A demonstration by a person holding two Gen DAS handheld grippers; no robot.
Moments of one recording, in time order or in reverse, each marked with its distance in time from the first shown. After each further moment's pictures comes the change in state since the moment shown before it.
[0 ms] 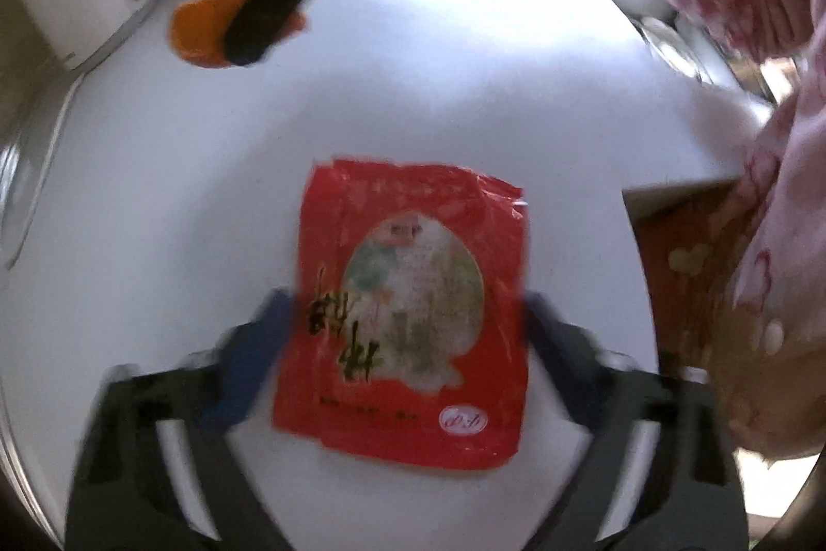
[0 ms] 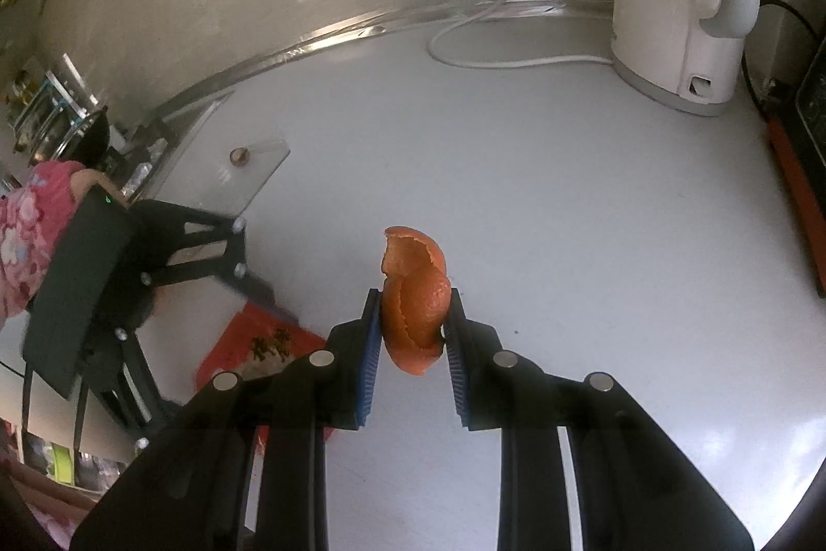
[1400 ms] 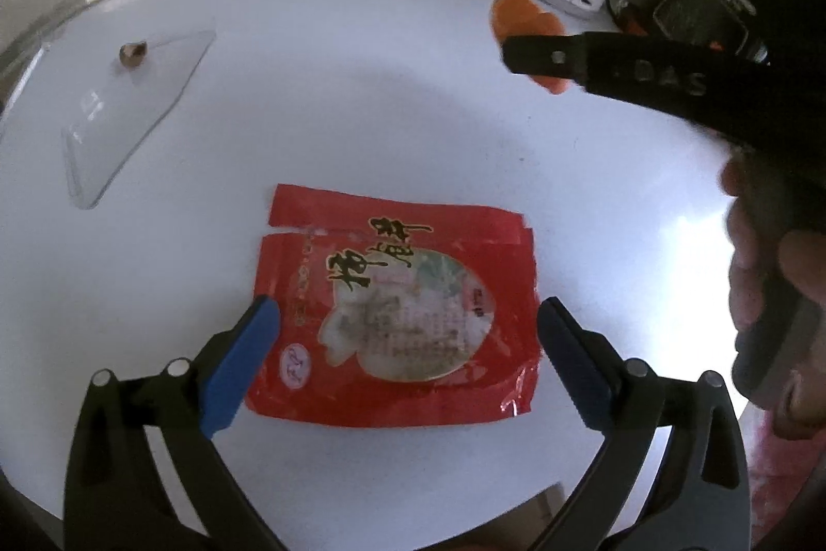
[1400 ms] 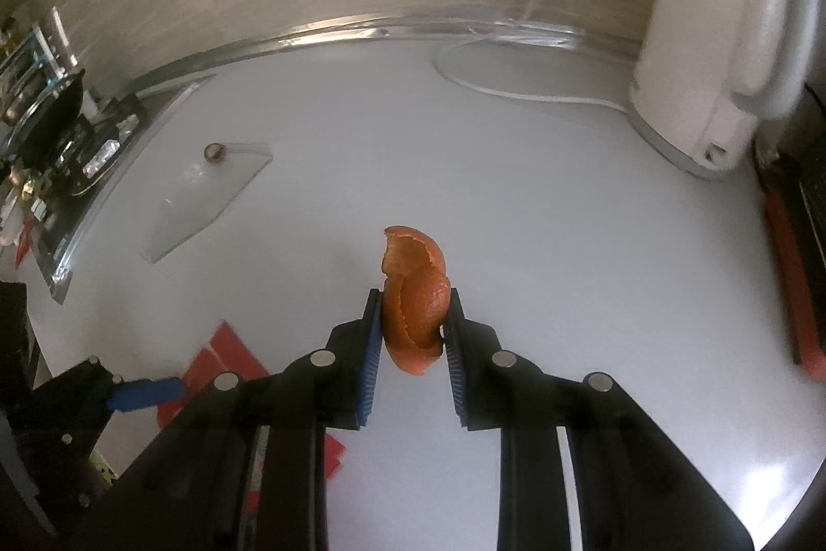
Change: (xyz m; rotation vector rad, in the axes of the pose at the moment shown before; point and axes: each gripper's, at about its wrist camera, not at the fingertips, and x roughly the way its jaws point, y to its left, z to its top) left arm 0.005 -0.040 -0.022 -1.269 -0.189 0.418; right arm 0.023 0.018 0.018 -0.106 -0.019 -0.127
